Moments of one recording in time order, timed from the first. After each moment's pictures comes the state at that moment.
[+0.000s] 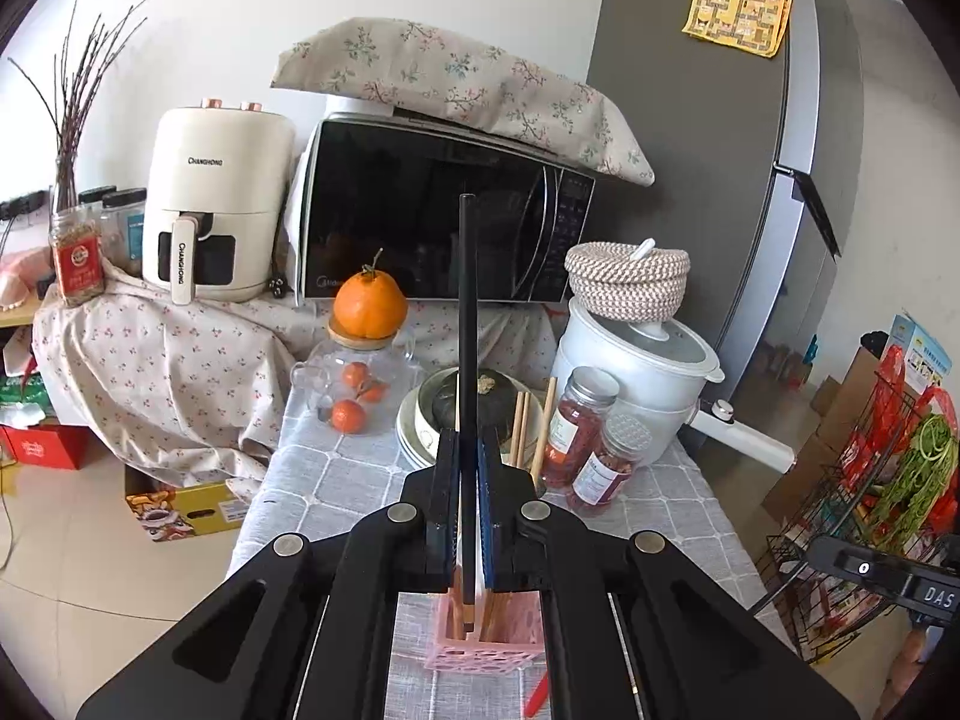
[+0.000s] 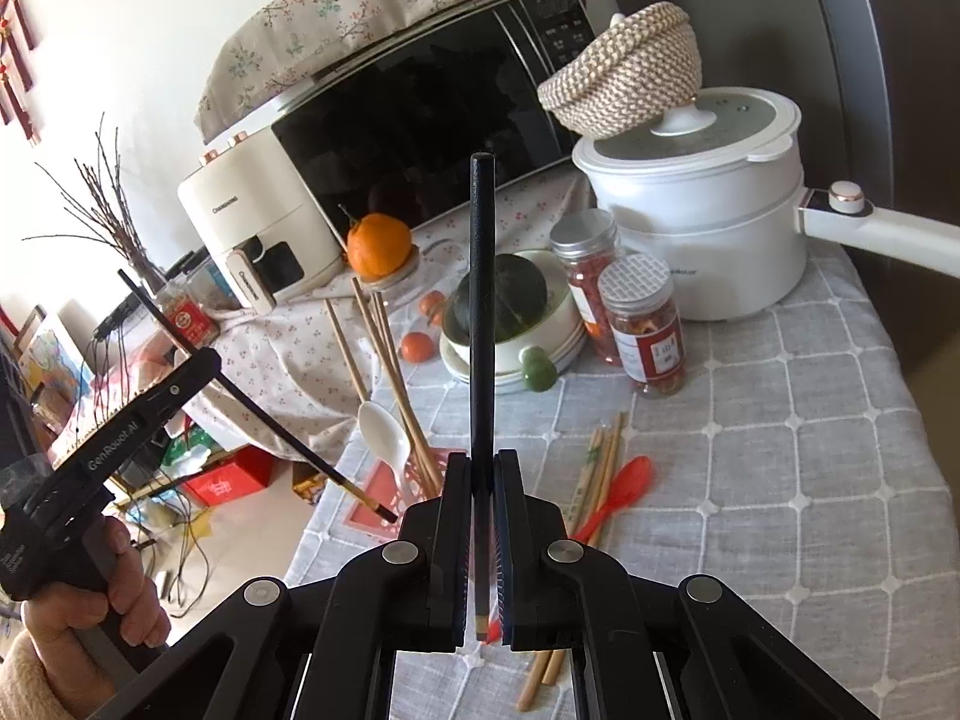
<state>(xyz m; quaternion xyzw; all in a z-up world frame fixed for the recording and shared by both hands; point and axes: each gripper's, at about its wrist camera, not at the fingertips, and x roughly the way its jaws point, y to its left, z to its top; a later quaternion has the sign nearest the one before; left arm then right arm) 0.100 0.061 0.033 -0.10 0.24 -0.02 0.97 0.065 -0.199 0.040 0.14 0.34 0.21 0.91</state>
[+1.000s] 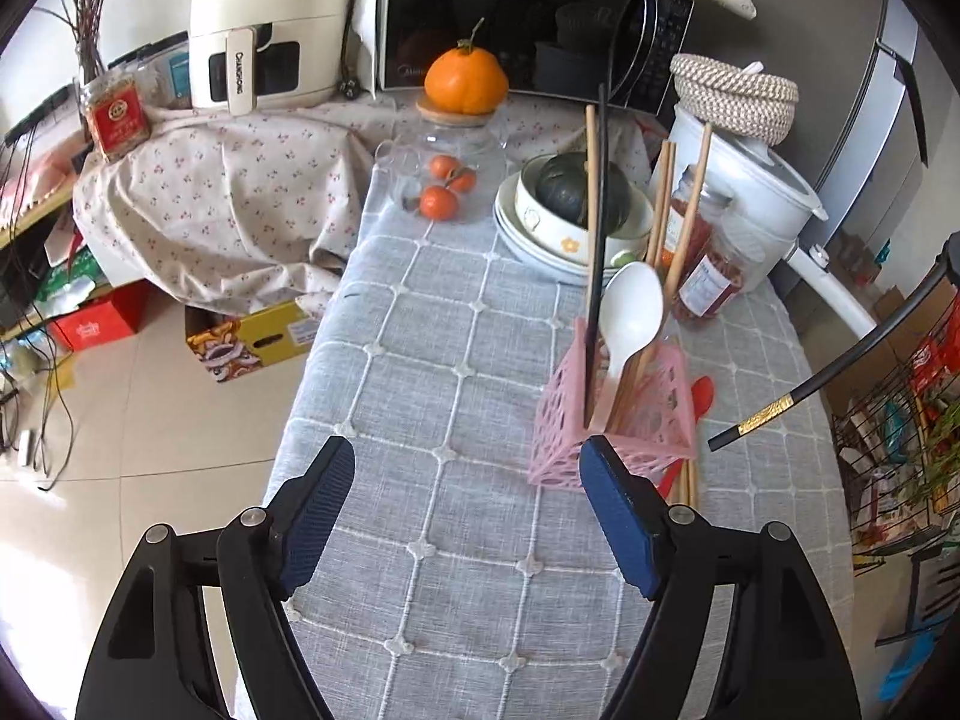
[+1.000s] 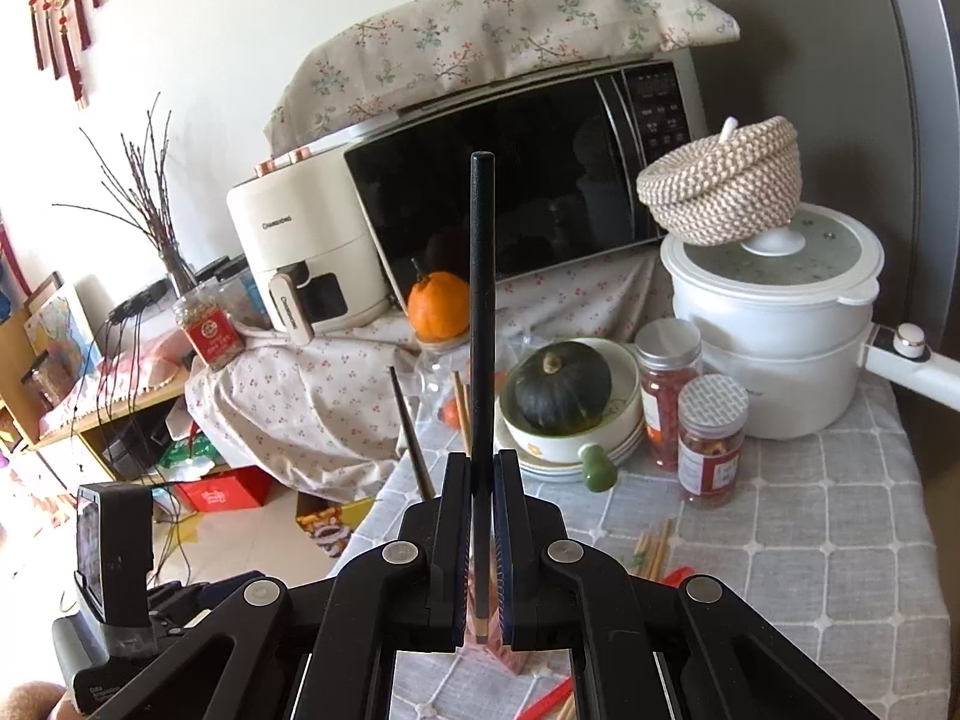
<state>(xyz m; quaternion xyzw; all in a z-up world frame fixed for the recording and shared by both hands) 0.093 0.091 -0.041 -0.08 0.45 0.04 0.89 0.085 -0.138 0.080 0.08 0.29 0.24 0.92</state>
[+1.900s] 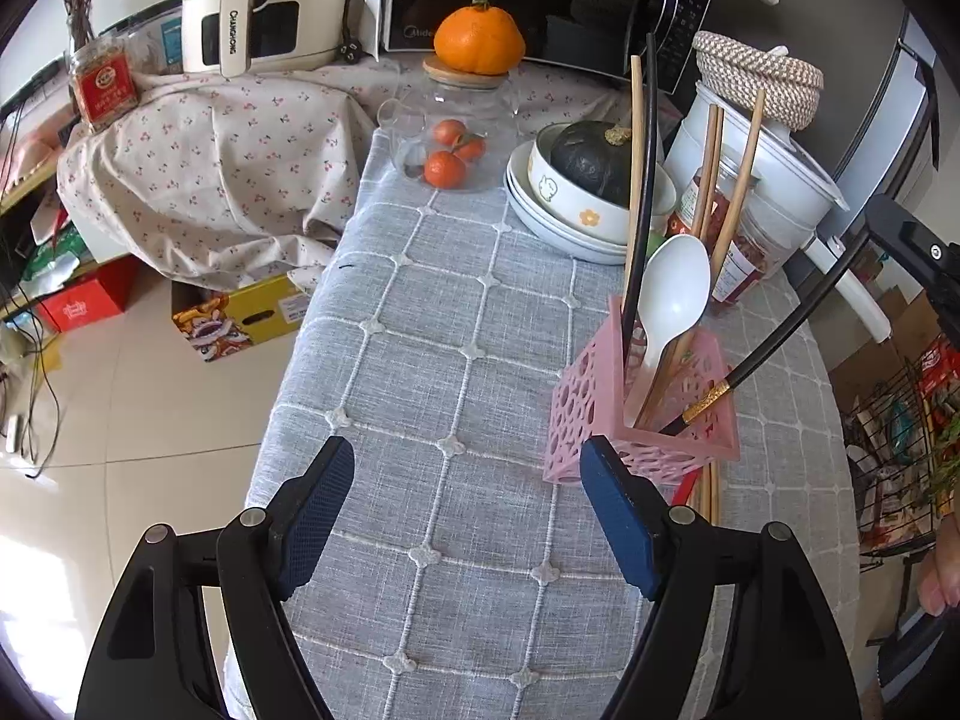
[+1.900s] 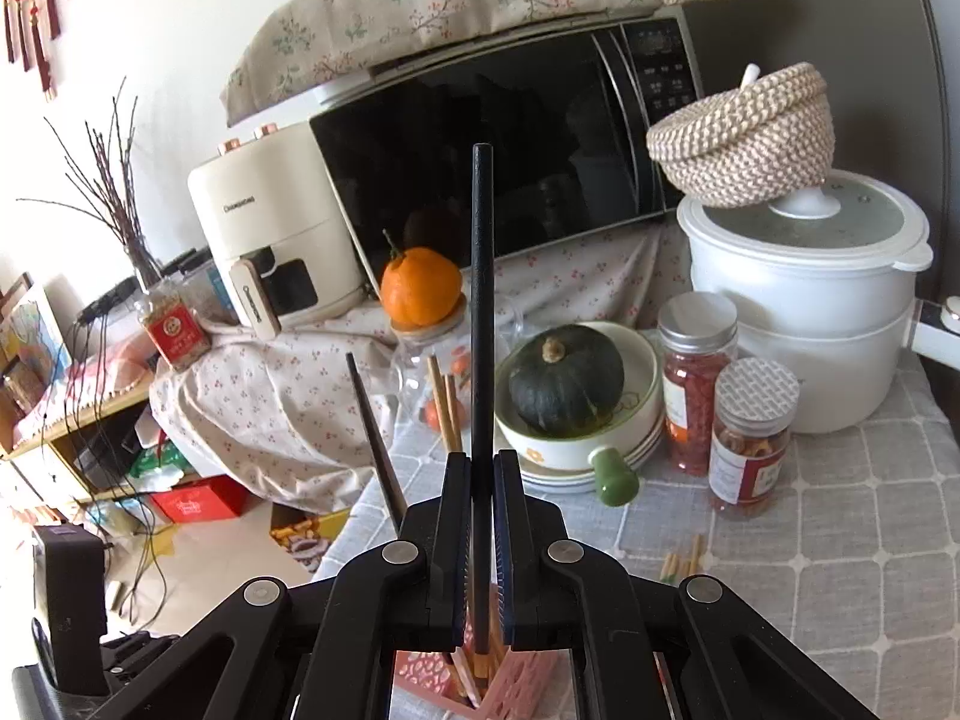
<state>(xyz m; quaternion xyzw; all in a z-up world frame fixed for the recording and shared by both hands) 0.112 0.099 -0.064 -0.10 0.47 0.04 0.87 0.131 -0.101 0.033 0.07 0.29 0.22 0.93</state>
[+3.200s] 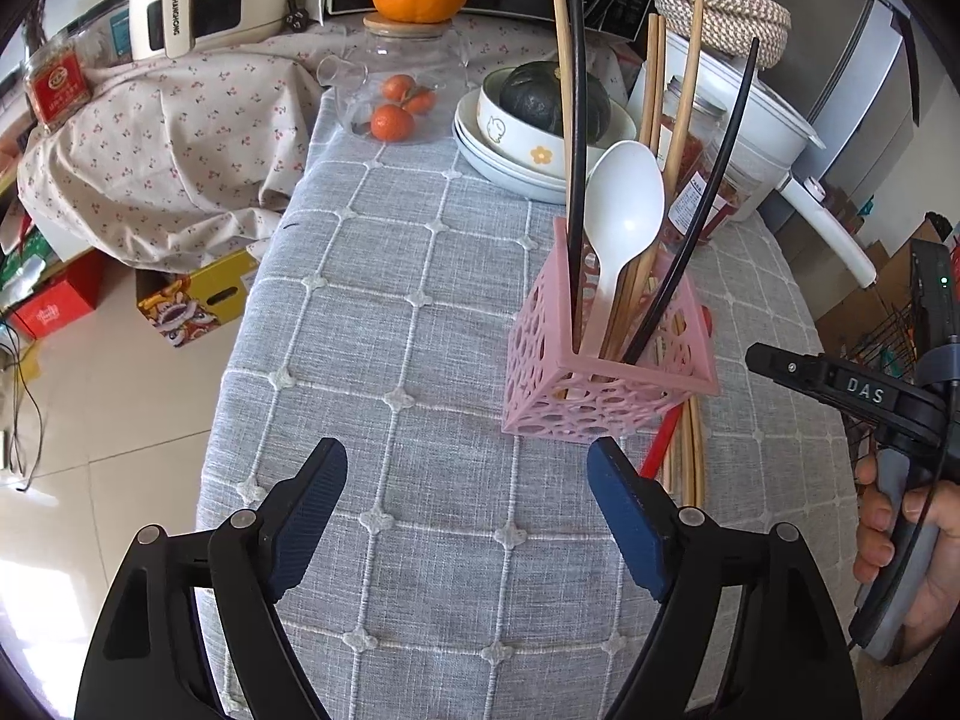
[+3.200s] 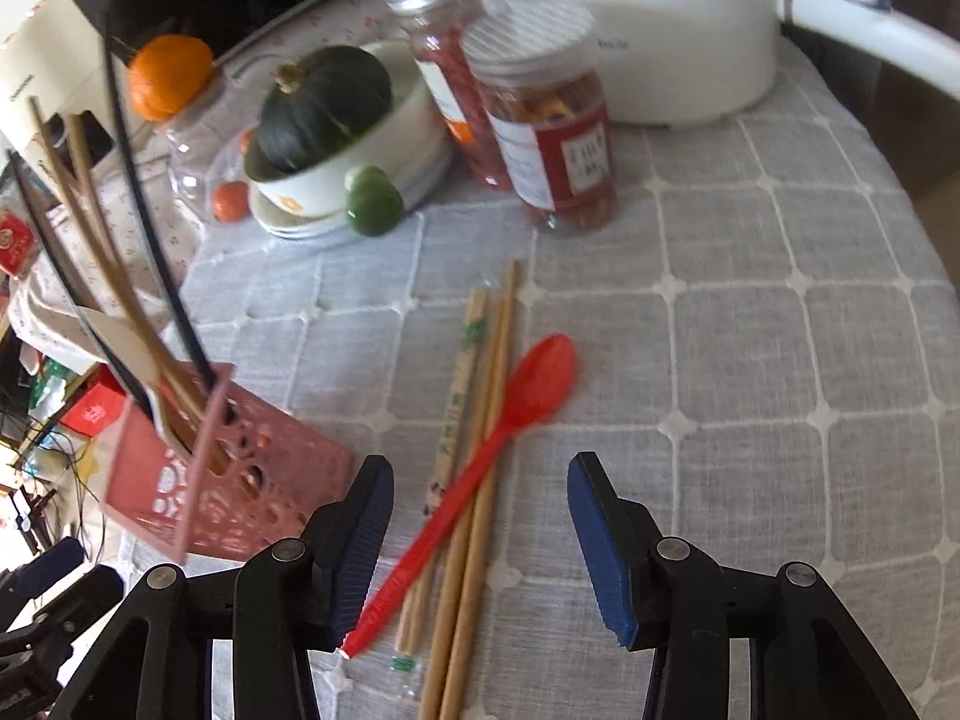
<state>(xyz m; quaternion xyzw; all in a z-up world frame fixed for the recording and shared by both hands) 0.111 0.072 -0.081 -0.08 0.51 0.00 0.86 0.169 -0.175 -0.092 0.12 0.53 0.10 0.83</state>
